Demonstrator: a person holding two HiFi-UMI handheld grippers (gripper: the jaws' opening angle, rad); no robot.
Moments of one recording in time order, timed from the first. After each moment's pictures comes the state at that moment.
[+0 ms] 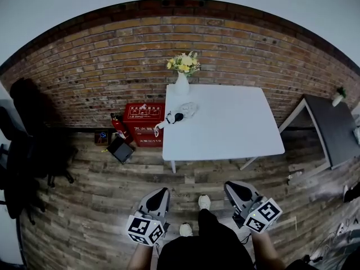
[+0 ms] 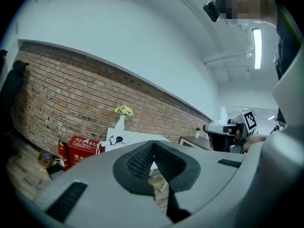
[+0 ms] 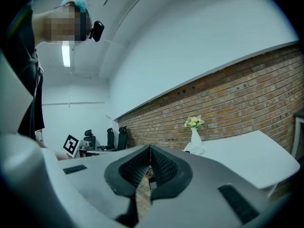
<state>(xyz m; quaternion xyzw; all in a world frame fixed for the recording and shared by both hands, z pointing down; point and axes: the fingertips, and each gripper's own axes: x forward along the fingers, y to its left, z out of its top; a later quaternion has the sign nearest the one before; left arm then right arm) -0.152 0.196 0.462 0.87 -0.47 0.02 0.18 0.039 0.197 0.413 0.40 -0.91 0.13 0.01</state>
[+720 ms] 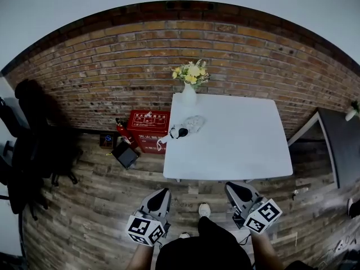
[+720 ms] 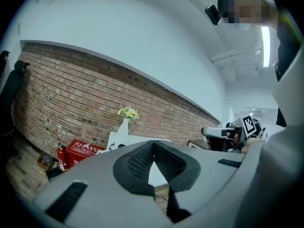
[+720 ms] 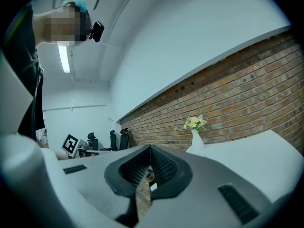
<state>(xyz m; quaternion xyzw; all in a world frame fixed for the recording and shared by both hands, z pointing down) -0.132 0.098 0.461 0.85 -0.49 0.01 0.19 0.058 0.085 0.424 0.36 -0.92 0.14 0.00</state>
